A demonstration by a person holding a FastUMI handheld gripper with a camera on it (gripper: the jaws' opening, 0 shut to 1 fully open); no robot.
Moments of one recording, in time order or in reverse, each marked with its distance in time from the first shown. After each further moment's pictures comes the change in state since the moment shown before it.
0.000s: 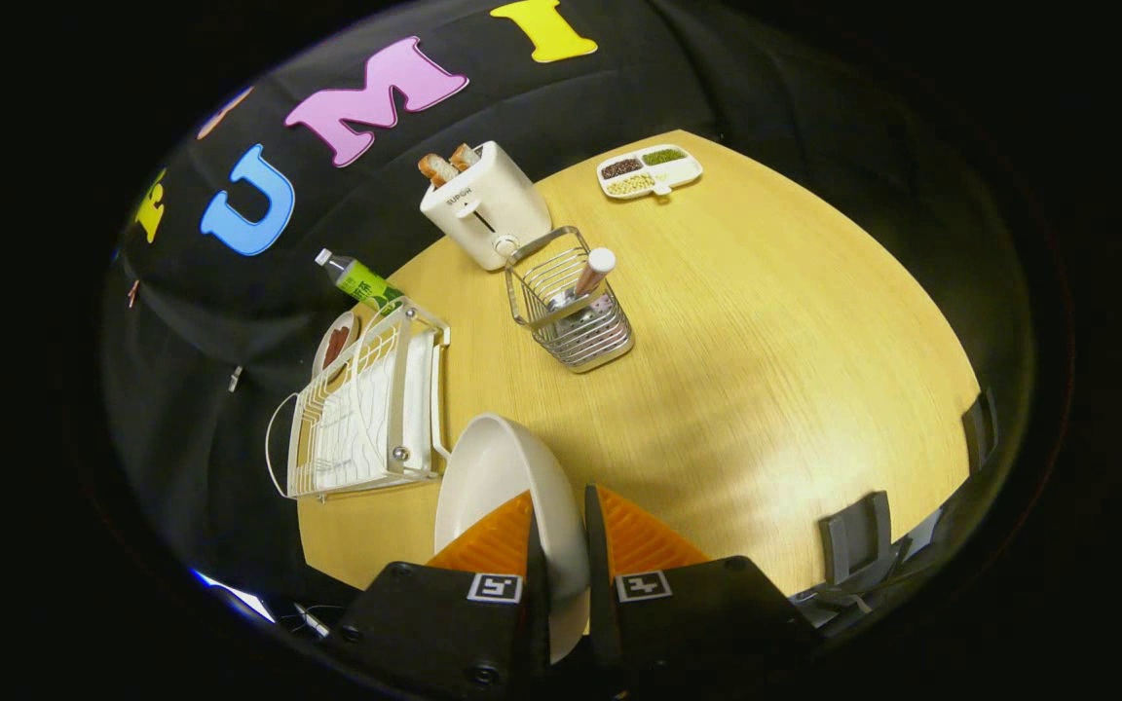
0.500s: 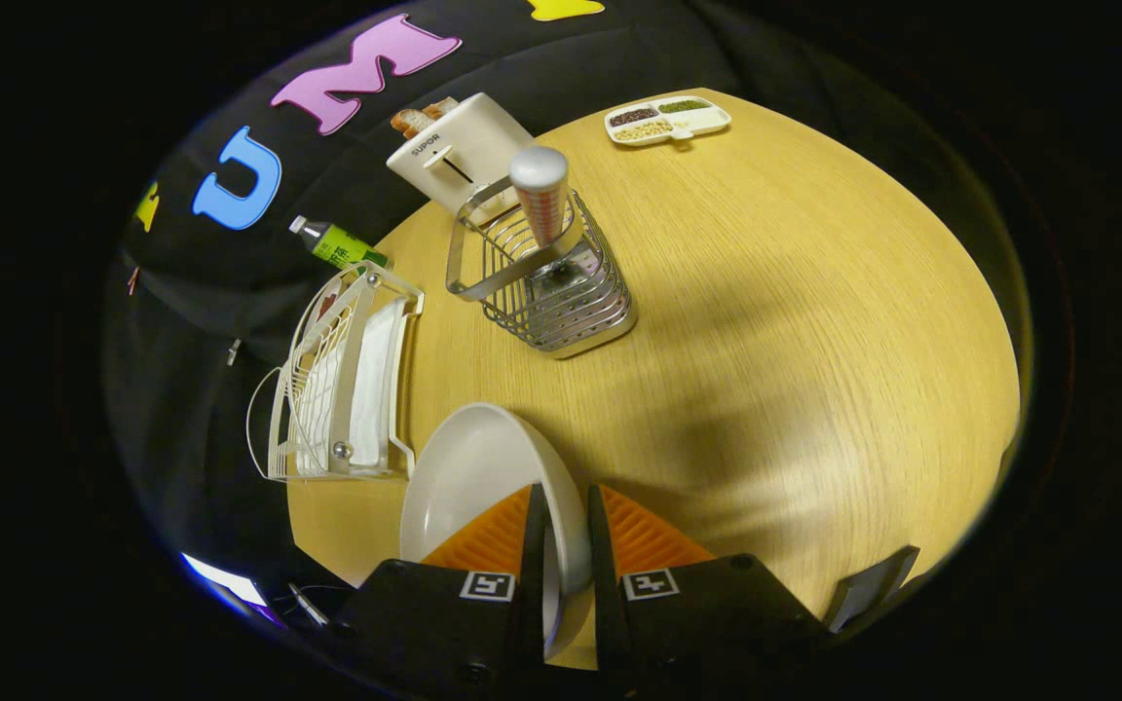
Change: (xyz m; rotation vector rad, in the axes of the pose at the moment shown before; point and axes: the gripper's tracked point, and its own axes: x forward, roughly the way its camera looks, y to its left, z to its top) arm 0.063 -0.028 -0.007 -0.066 0.089 0.040
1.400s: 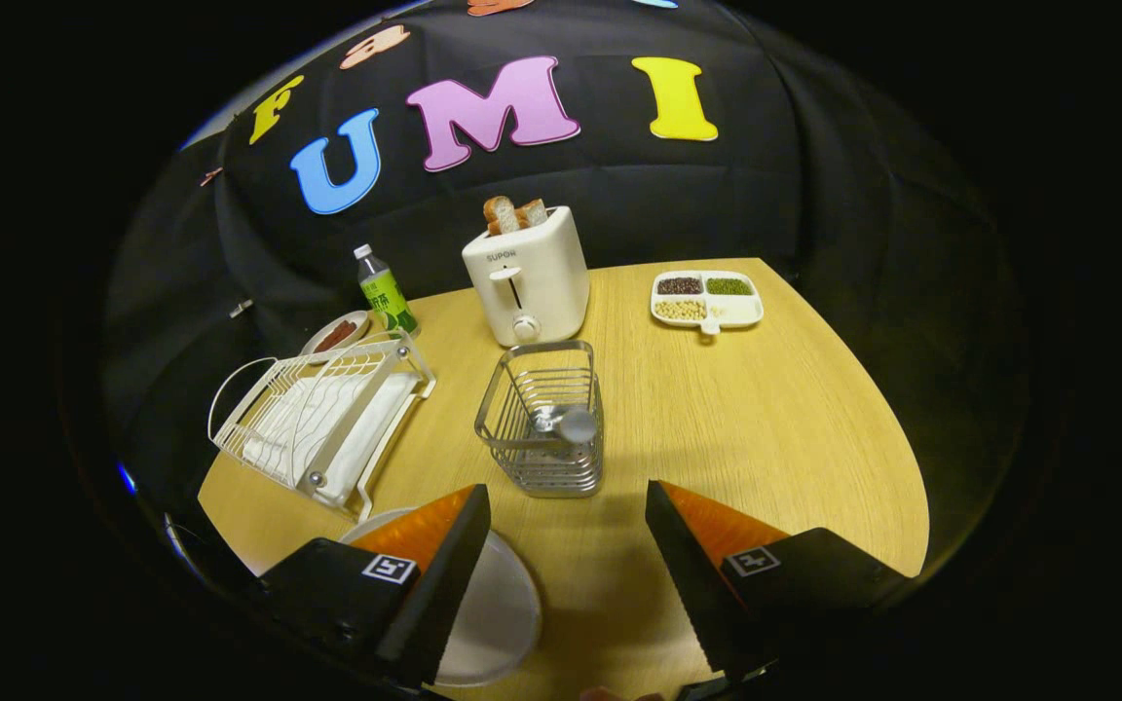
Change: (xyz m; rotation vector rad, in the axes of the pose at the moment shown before) arm -0.045 0.003 0.105 -0.370 -0.429 -0.022
